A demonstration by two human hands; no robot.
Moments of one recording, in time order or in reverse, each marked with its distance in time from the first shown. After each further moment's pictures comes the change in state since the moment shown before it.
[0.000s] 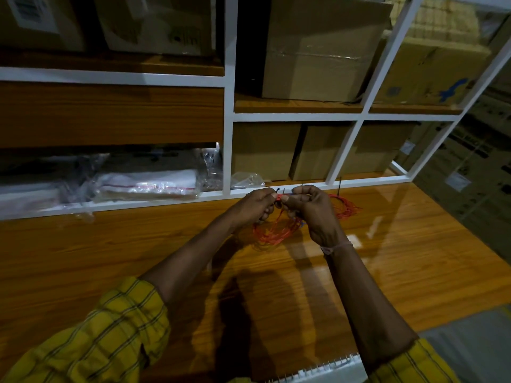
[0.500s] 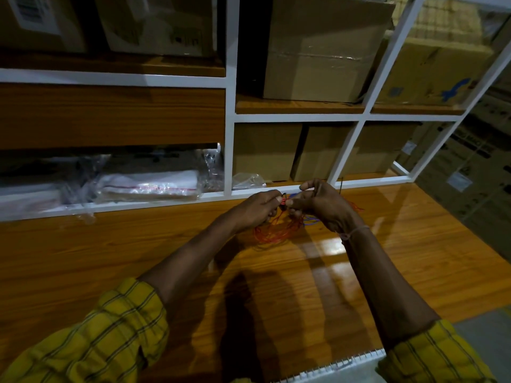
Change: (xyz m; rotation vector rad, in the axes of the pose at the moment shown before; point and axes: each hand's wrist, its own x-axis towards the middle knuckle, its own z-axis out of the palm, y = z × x) left_hand 0.002 -0.002 -0.002 0.156 -0.053 0.062; right_hand 0.020 -0.022 -0.023 -0.163 -0.222 0.135
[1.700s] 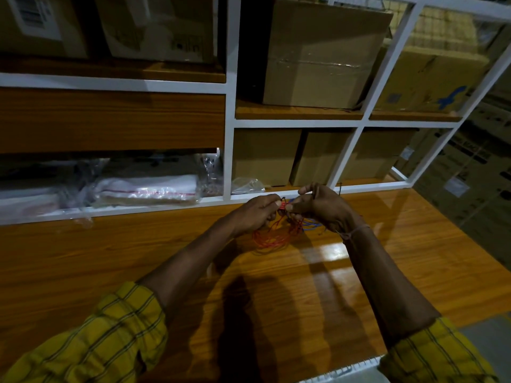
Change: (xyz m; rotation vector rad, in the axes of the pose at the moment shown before) left_hand 0.011 -0.009 -0.004 -0.003 0.000 -0.018; right_hand 0.008 -0.006 -0.005 -0.045 -0.032 0.031
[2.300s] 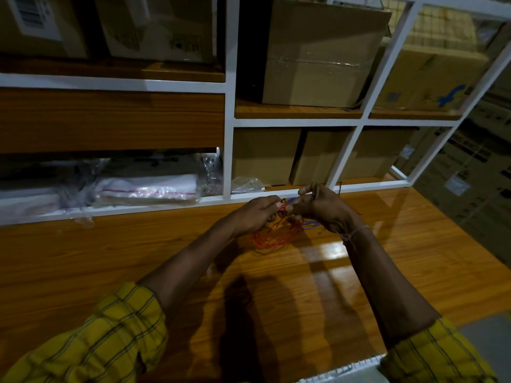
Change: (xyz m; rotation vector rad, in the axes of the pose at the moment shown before) left_hand -0.003 0.000 0.002 0.049 -0.012 0.029; right_hand -0.003 0.002 -0.001 0.013 -0.029 0.015
